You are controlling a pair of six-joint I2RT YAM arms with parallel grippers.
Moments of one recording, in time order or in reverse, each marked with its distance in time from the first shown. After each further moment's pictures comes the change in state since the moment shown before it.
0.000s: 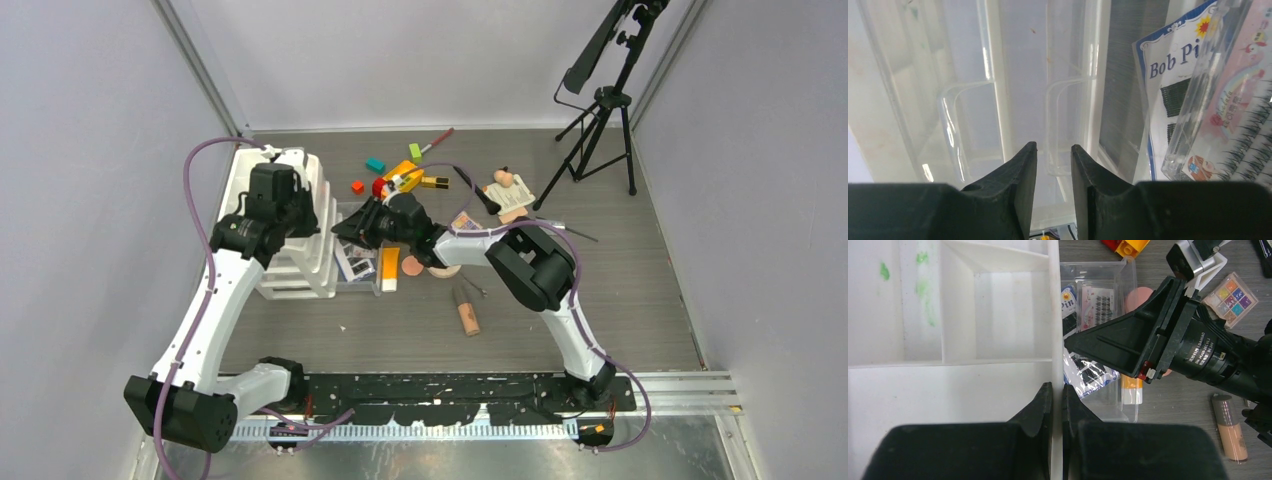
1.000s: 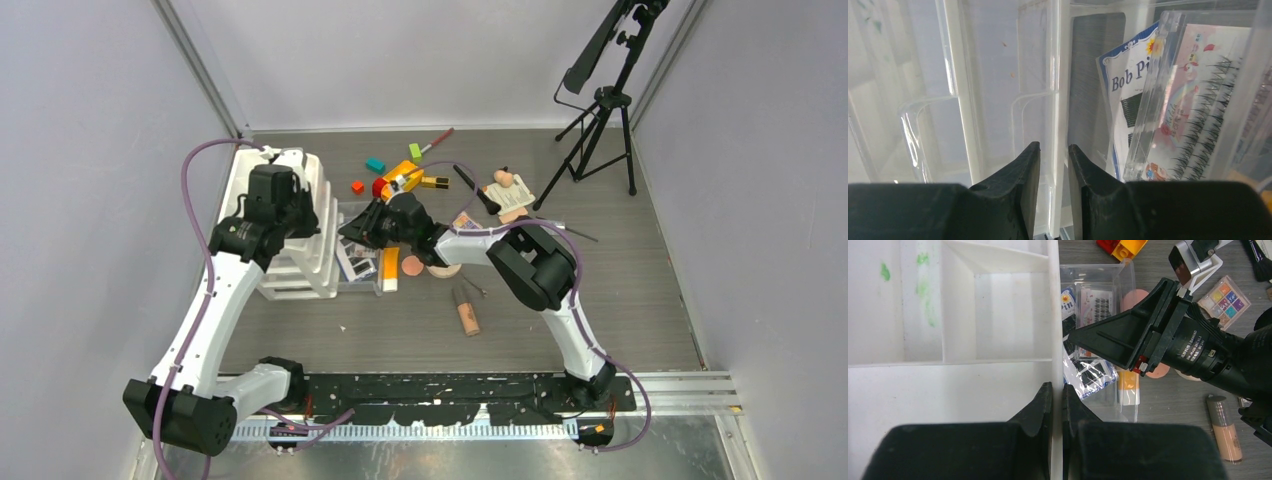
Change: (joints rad) left arm 0.001 -0.016 -0.013 0.015 0.003 -0.012; right arm -0.009 0.006 -0.003 -0.054 0.051 -0.069
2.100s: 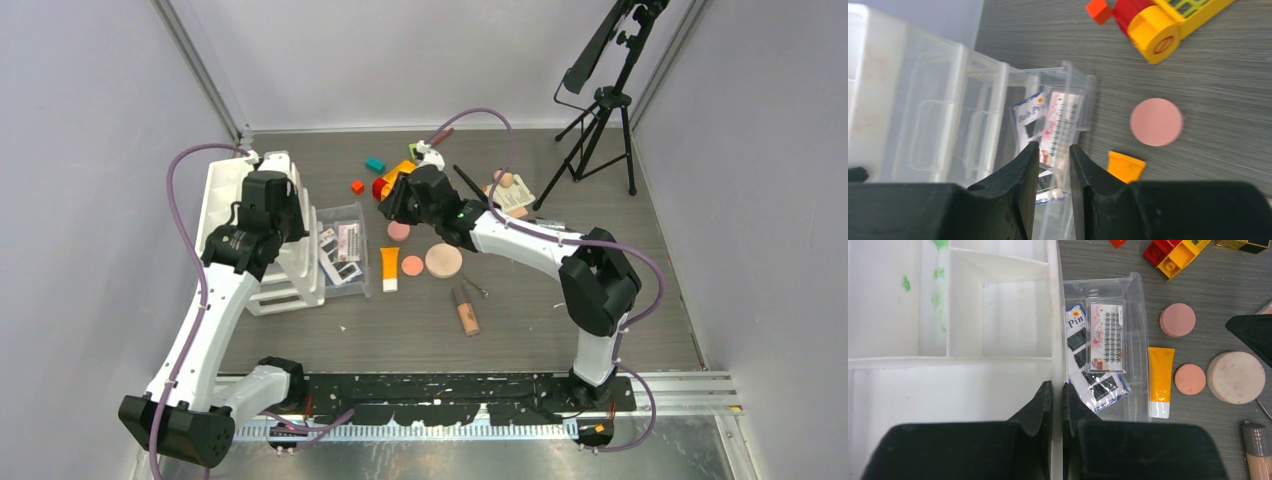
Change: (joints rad) left arm 0.003 -0.057 -0.014 -0.028 -0.169 -0.001; right arm -0.027 -0.370 -0.025 -0.492 0.316 -0.494
